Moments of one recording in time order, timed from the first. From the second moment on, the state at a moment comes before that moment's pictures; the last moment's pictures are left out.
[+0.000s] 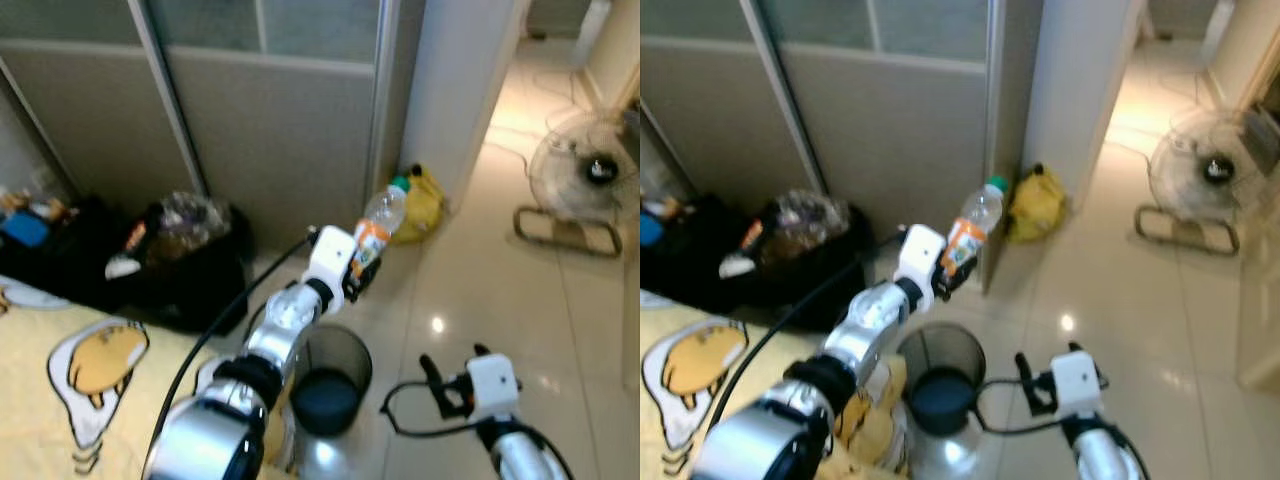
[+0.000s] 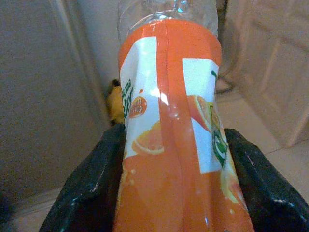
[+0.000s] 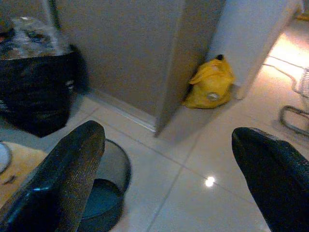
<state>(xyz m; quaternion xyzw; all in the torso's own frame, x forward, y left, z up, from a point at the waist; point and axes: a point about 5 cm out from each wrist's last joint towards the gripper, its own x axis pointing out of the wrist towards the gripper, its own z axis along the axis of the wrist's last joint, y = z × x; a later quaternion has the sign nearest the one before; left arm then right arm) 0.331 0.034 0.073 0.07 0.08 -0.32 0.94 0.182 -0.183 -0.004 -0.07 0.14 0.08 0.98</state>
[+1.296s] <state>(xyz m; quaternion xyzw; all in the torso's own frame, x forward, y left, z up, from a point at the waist) 0.280 0.132 0.036 0.02 0.09 -0.21 0.97 0.208 -0.157 0.020 -0.06 0.10 0.15 0.98</state>
